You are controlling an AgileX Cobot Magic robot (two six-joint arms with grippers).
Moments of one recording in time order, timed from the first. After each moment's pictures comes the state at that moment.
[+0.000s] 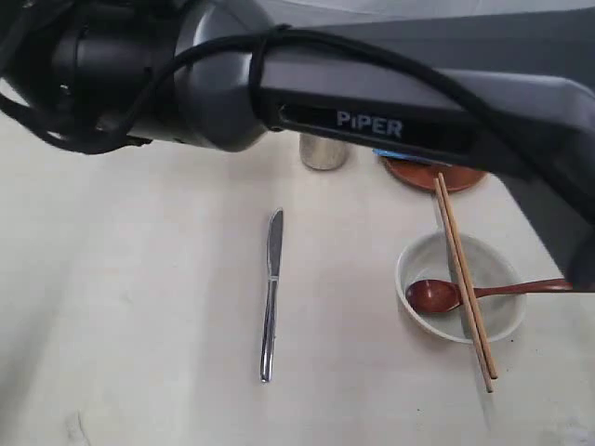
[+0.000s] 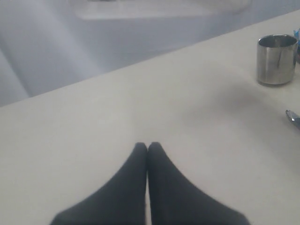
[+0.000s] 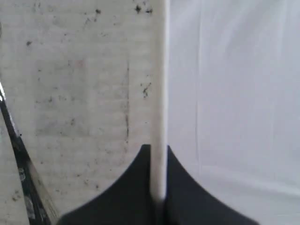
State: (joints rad) left arm -0.26 0.00 0.00 -0.03 0.32 0.23; right arm 1.17 2.08 -1.76 -1.72 1.09 0.51
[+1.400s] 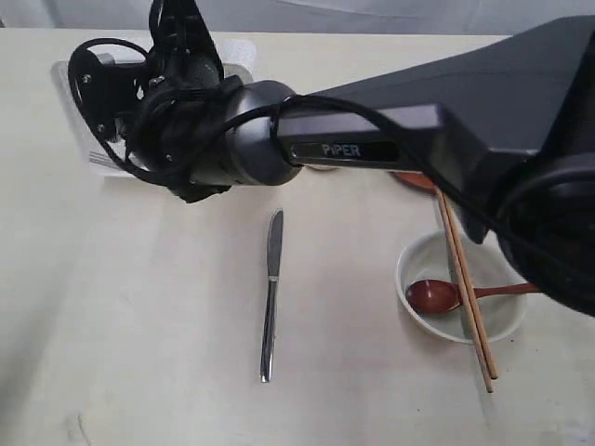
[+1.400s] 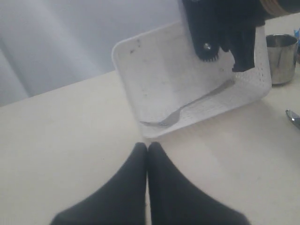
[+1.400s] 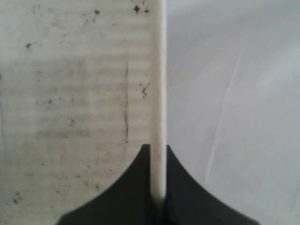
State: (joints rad) left arm -0.26 0.00 0.00 -0.03 0.32 0.23; right arm 1.04 2.18 -1.56 -1.71 0.80 0.56
